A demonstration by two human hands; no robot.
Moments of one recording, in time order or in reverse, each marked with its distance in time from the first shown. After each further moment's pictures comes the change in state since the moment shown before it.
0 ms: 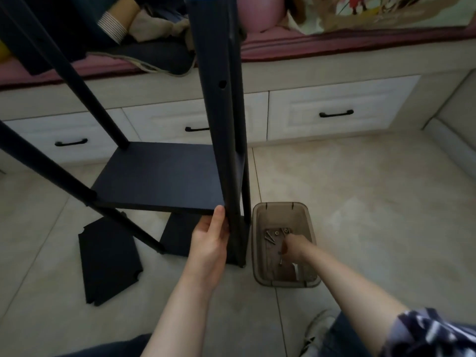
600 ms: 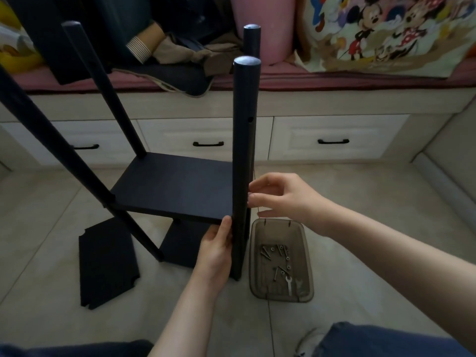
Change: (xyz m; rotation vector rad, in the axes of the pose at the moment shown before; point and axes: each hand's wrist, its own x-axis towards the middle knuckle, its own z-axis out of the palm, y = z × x) left_hand 0.005 -0.006 -0.005 -0.035 -0.087 0.002; right_hand -0.171 -0.094 -0.141 0.731 0.234 -0.615
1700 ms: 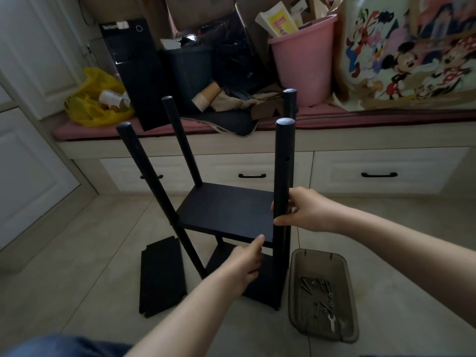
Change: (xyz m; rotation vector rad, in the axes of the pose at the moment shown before) left_hand -0.011 0.064 0.006 0.510 0.208 -0.411; right_hand 0.014 -0.053 0.007 -0.508 -0.097 -0.153
